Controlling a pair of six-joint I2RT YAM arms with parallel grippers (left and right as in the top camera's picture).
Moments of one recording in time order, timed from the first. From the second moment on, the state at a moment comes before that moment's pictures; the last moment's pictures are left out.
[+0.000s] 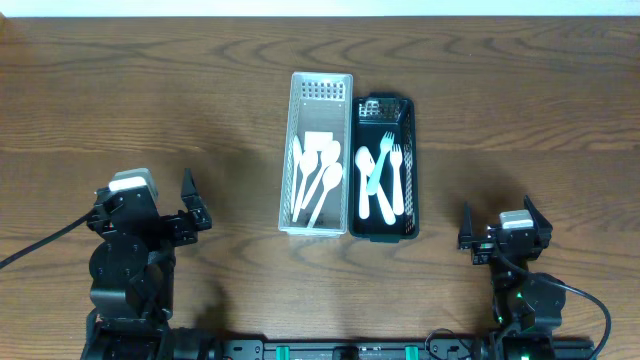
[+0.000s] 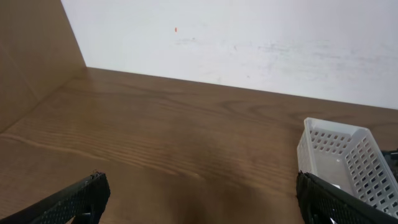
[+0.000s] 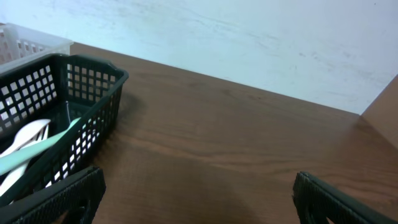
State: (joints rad) left arm -0.08 0.47 0.70 -0.51 -0.22 -0.12; right arm -0.01 0.06 0.01 -0.07 -0.04 -0.19
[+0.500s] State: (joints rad) left arm -0.08 0.47 0.70 -0.51 -0.22 -0.11; right arm -0.01 0.06 0.01 -0.07 -0.03 -0.19
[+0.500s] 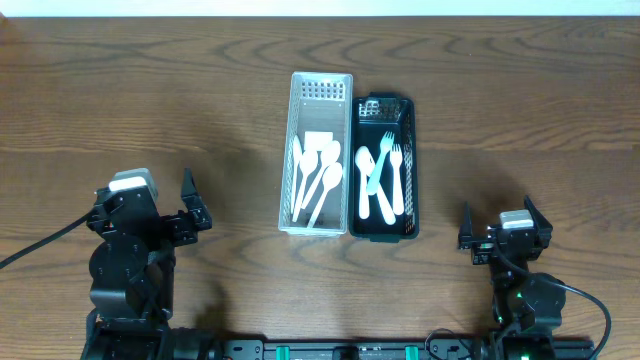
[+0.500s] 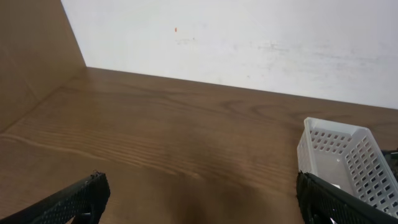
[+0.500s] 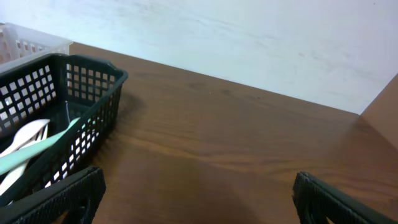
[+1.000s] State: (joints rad) left arm -0.03 0.13 0.54 -0.60 -0.14 -0.08; right arm -0.01 0.06 0.01 -0.07 -0.03 -0.19
